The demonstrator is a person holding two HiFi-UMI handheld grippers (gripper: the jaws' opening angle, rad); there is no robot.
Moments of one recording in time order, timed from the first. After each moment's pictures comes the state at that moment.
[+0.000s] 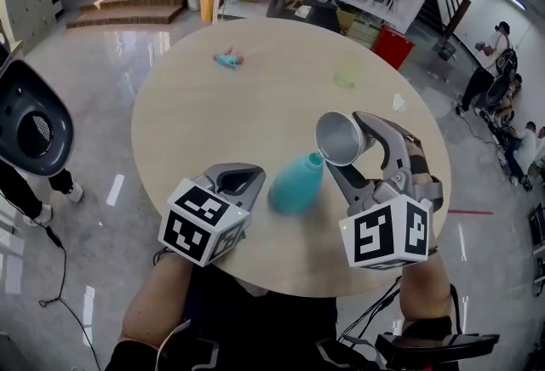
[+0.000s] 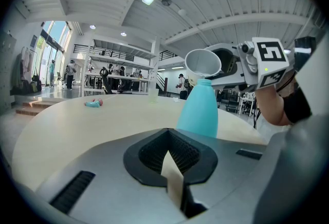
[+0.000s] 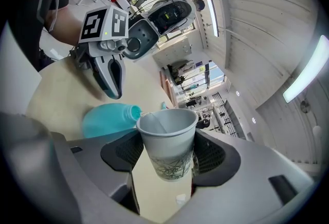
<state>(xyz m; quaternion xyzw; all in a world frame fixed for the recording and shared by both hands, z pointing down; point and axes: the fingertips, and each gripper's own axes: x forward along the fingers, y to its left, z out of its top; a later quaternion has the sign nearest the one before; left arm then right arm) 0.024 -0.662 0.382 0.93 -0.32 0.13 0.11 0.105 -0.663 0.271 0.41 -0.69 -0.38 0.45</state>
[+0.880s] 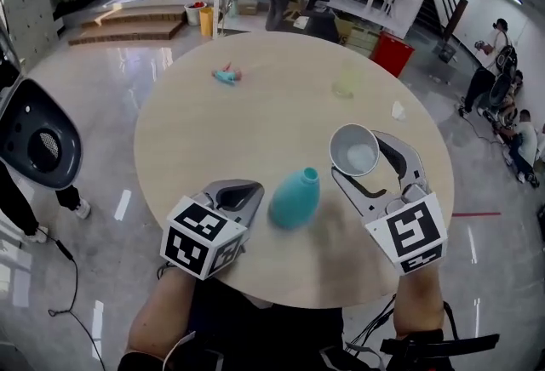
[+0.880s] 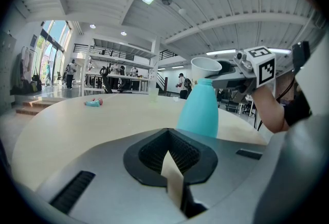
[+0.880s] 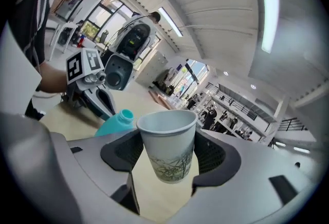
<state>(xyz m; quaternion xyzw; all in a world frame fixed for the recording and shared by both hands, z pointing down) 0.023 -0.660 0.384 0.93 -0.32 0.13 0.11 0.134 -0.661 0.269 0.46 -0.80 -0.22 0.30</state>
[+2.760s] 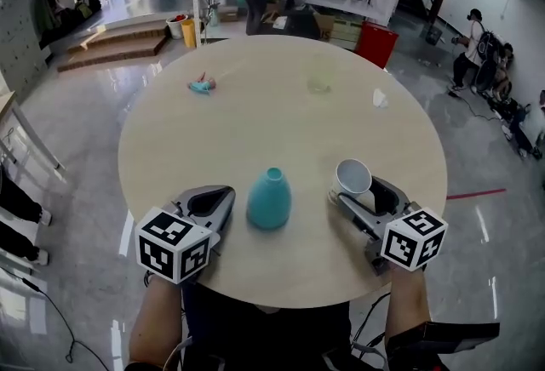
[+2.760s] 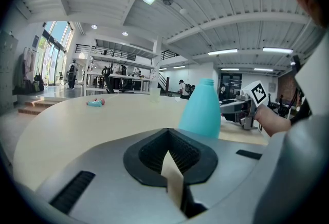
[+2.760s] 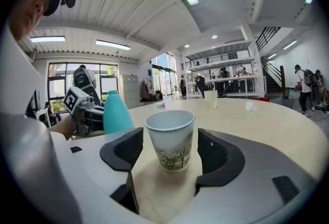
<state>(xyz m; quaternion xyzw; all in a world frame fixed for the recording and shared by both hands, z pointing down) 0.018 -0.667 0.384 0.93 -0.33 0.13 0.11 0.241 -0.636 0.366 0.53 -0.84 0.11 0.09</state>
